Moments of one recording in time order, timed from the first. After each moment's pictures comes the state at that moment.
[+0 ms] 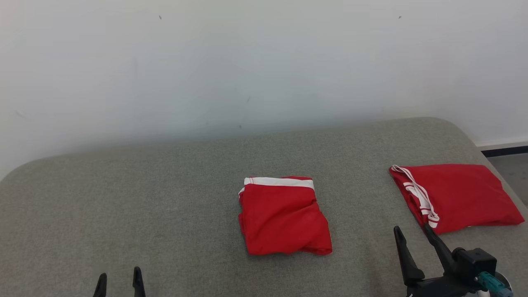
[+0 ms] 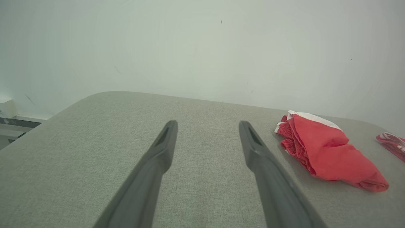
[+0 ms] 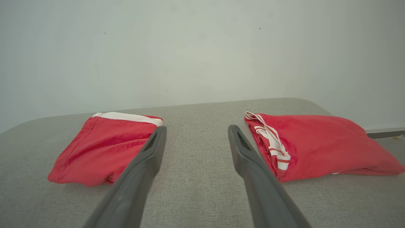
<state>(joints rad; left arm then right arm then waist) 0.16 0.05 0.03 0.09 -0.20 0.04 -0.26 -0.08 -0.22 0.15 0.36 0.32 0.13 -0.22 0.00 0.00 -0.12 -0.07</state>
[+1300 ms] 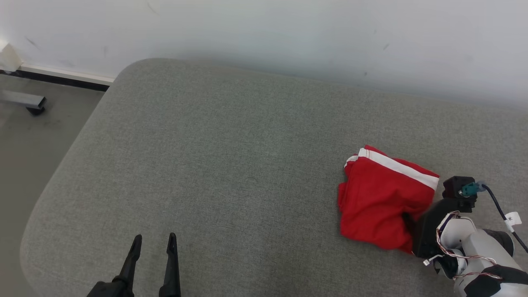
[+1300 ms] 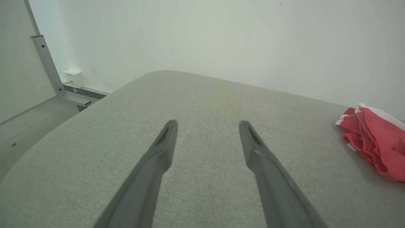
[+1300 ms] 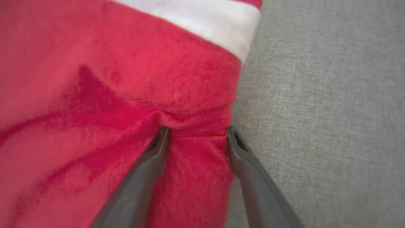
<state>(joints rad) 0.04 0.05 -0.09 0.10 -0.19 0.00 -0.26 -0.55 -0.24 0.15 0.92 0.40 0.13 0.36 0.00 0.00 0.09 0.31</state>
